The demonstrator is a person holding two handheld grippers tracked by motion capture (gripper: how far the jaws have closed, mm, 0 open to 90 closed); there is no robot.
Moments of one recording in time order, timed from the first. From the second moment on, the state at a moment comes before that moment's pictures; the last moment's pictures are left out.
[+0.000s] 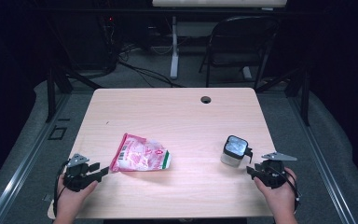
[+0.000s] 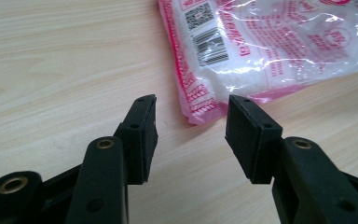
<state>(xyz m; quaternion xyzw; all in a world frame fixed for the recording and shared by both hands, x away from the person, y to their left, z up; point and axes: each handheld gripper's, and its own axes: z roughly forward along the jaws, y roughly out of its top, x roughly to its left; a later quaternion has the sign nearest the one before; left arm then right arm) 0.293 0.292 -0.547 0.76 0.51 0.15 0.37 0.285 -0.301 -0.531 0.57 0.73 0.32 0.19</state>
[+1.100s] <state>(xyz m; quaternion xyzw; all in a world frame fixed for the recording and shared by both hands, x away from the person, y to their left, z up) 0.271 0.301 -0.551 0.77 0.51 0.16 0.36 0.334 -0.288 -0.551 0.59 0.73 0.27 0.23</state>
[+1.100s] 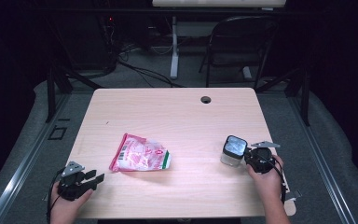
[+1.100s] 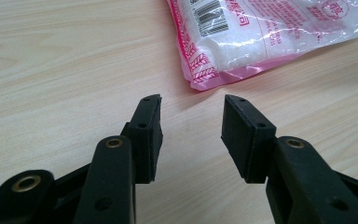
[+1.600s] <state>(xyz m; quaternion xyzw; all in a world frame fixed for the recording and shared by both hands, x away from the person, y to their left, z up) 0.272 0.292 -0.550 0.78 0.49 0.16 0.36 0.316 -0.242 -0.548 0.51 0.79 0.30 0.18</state>
